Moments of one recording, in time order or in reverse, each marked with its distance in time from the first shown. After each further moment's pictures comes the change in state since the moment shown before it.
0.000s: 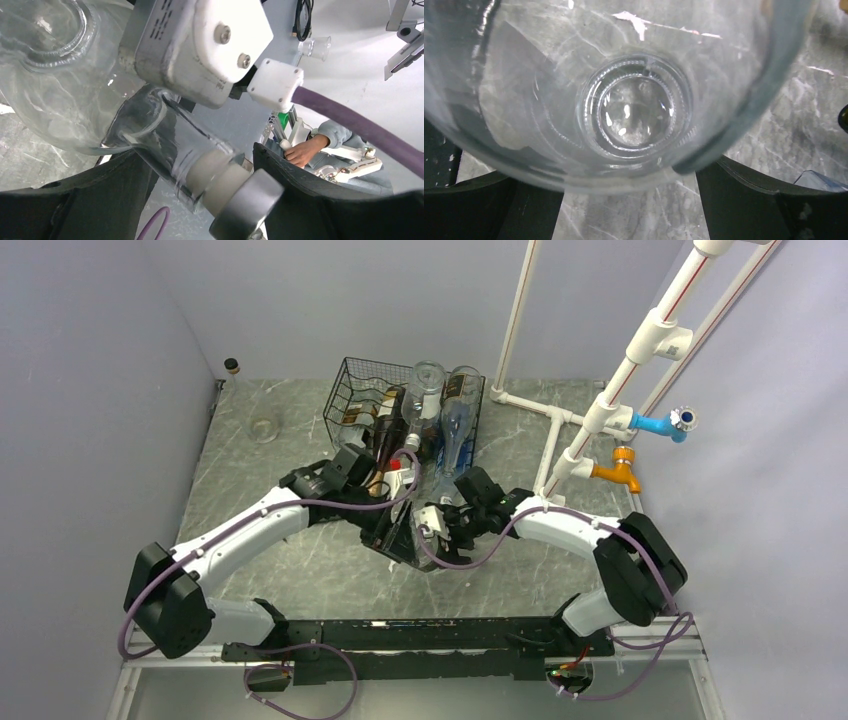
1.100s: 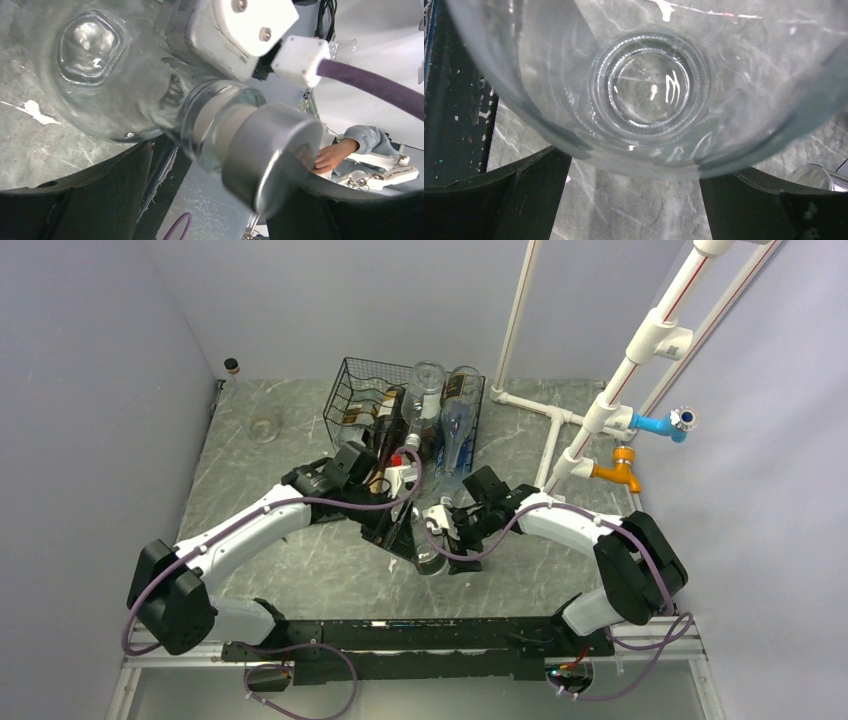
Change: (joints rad) left arm 0.001 0.035 0.015 0.010 -0.045 0.076; right arm -0.060 0.005 0.000 -0.121 -0.061 -0.030
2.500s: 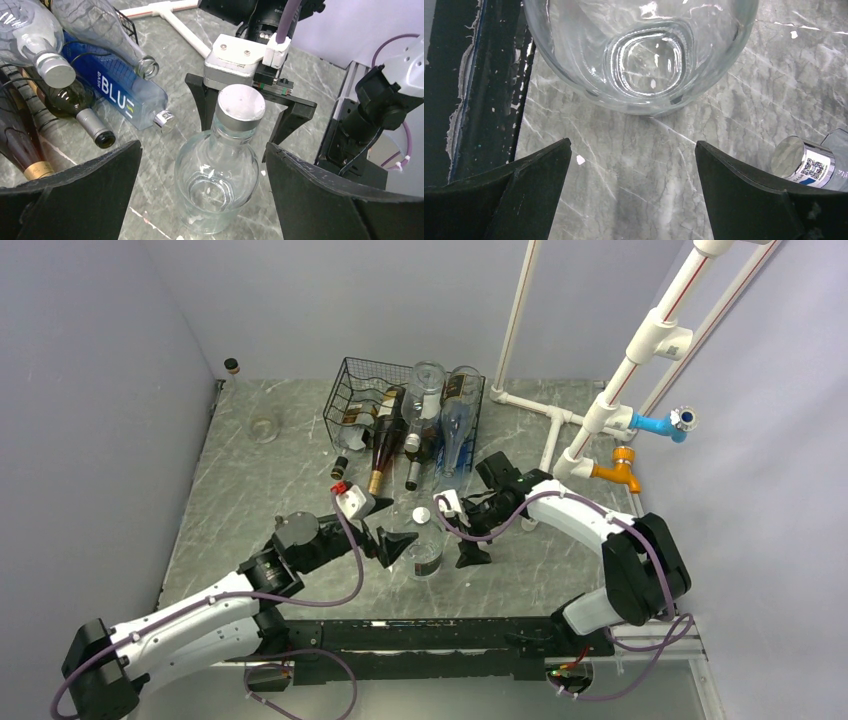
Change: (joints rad) left arm -0.211 -0.592 -0.600 0.981 -0.704 0.172; right arm -0.114 -0.010 0.093 -0.202 -0.106 -0.078
